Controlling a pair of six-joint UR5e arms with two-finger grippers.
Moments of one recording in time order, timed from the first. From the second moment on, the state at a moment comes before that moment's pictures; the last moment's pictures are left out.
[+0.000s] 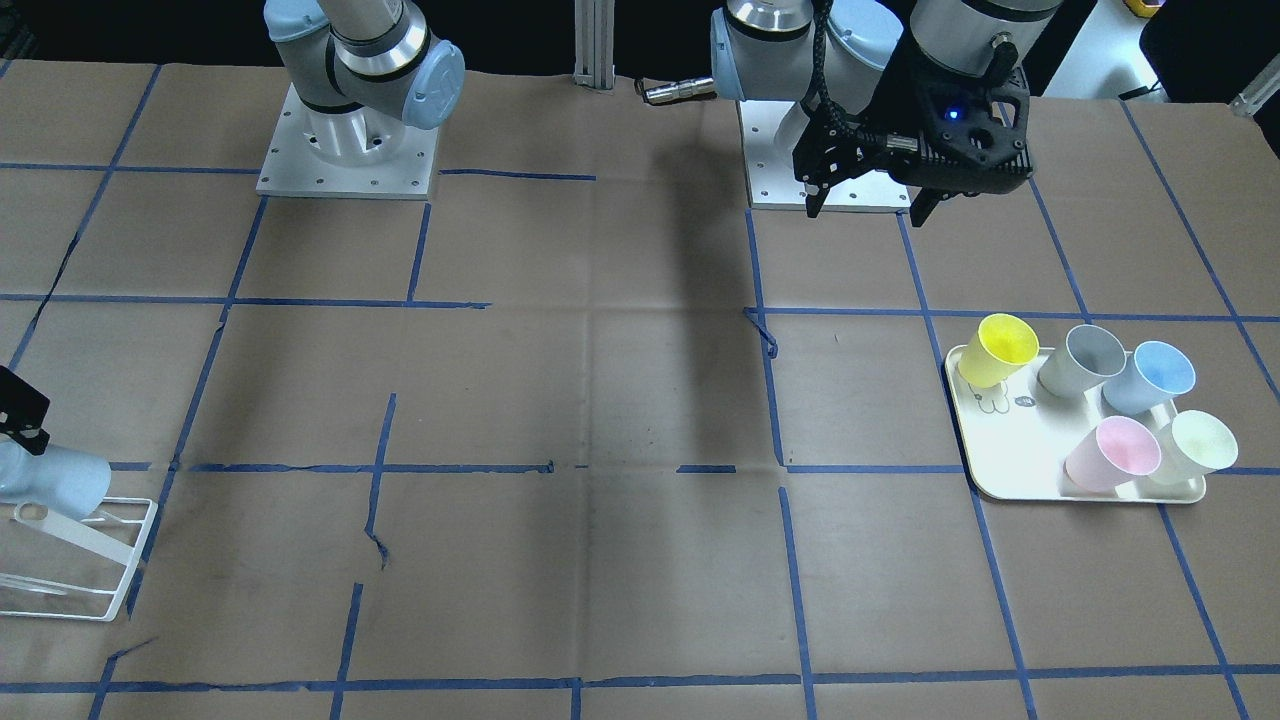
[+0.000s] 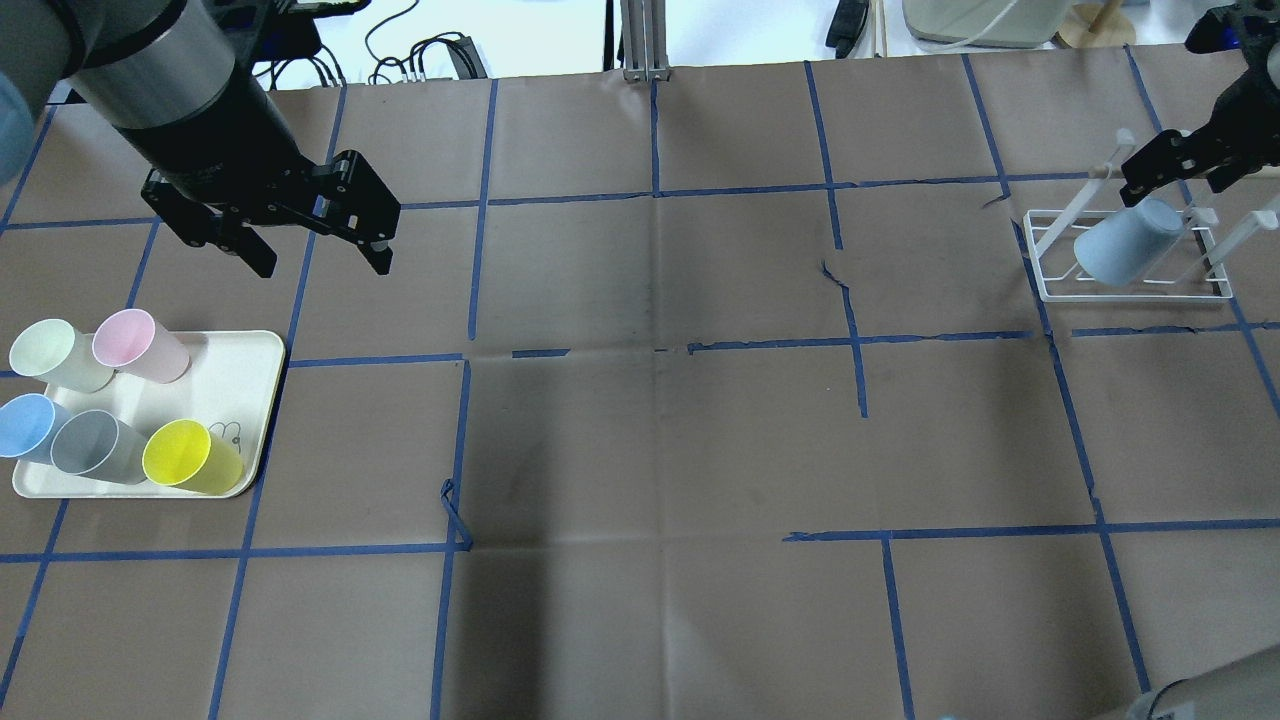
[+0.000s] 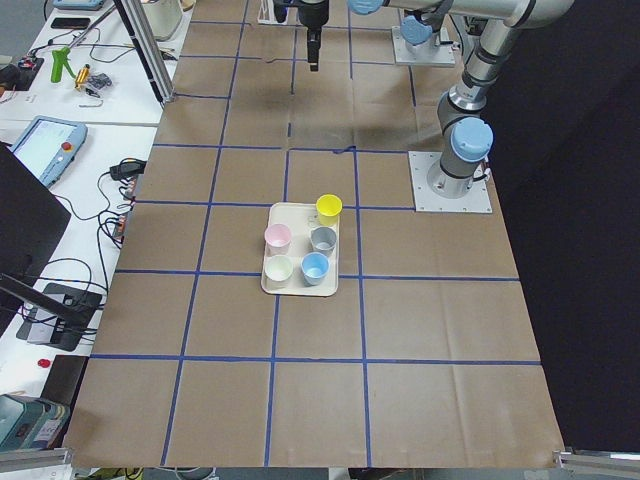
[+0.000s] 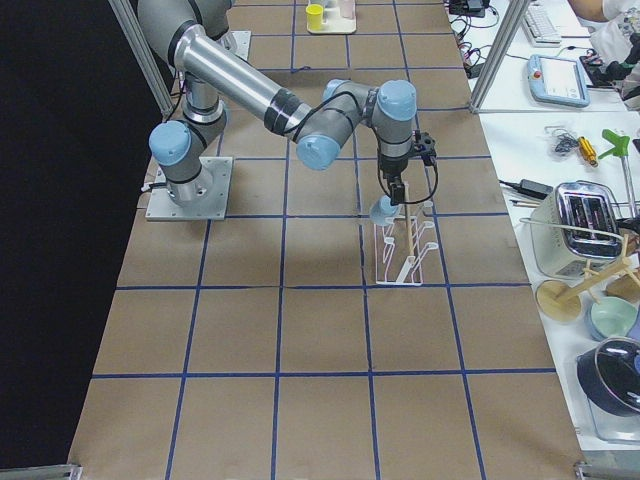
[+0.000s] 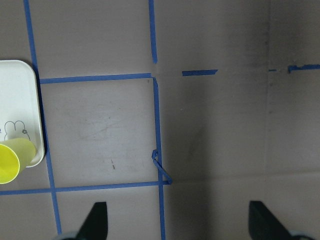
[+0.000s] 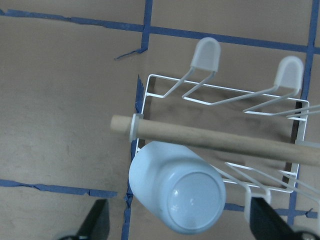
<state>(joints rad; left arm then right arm) -1.56 -1.52 -1.53 -1.70 1.54 0.05 1.09 -1.28 1.62 -2.04 -1.51 -0.59</state>
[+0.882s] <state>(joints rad) -1.57 -1.51 -1.54 -1.70 1.54 0.06 1.12 -1.23 1.63 -2.06 -1.53 -0.53</state>
